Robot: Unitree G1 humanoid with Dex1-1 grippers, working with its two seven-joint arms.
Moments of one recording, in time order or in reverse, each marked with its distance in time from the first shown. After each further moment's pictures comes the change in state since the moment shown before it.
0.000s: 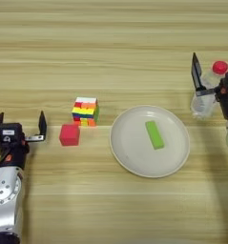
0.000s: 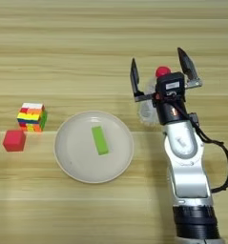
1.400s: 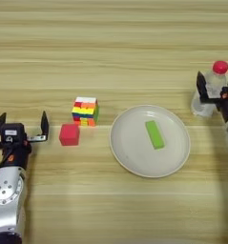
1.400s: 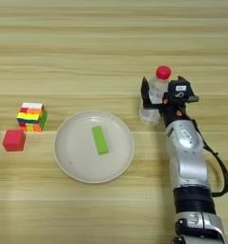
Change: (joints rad) left arm 0.000 -0.010 -0.006 -0.002 0.005 0.000 0.002; right arm -0.129 -0.004 -0.096 0.411 0.204 0.104 0.087
